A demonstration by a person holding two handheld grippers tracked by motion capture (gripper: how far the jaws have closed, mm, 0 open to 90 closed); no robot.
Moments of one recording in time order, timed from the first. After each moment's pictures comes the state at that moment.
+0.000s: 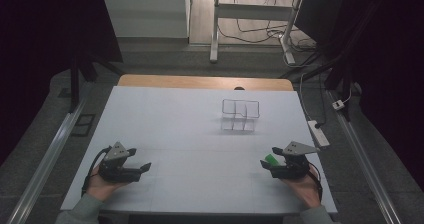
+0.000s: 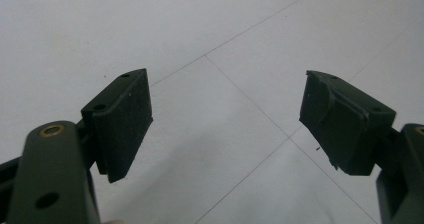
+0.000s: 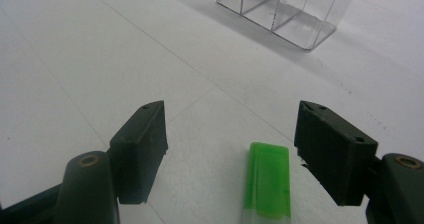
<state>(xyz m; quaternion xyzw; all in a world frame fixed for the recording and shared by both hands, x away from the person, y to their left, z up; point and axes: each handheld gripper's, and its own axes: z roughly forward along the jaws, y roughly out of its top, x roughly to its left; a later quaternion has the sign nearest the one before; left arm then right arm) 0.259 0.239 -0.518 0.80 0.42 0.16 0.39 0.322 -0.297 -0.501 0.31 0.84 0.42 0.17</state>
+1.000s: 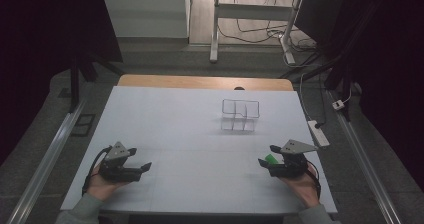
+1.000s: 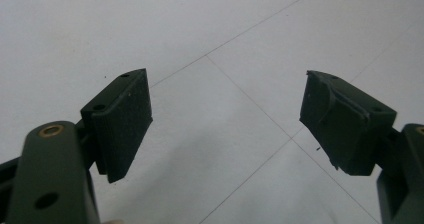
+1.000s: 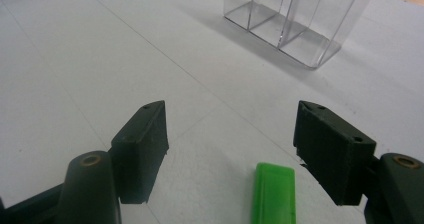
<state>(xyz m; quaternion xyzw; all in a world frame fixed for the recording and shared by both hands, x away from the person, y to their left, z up) 0.260 0.238 -0.518 0.81 0.42 0.16 0.39 0.323 -0.288 -0.493 0.30 0.84 0.42 0.18</state>
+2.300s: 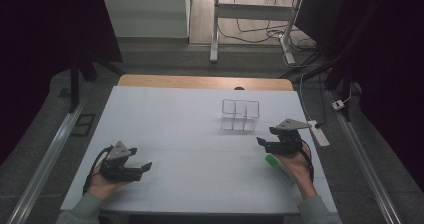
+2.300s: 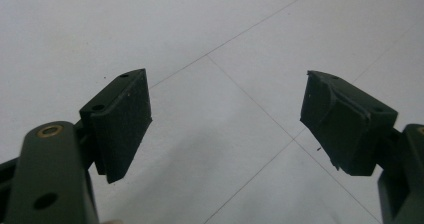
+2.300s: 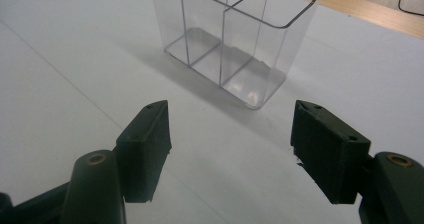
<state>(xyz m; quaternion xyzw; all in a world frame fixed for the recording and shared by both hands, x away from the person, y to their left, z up) 0.262 0.237 -0.519 0.81 0.42 0.16 0.39 0.378 -0.275 -0.475 0.35 0.82 0.41 0.20</state>
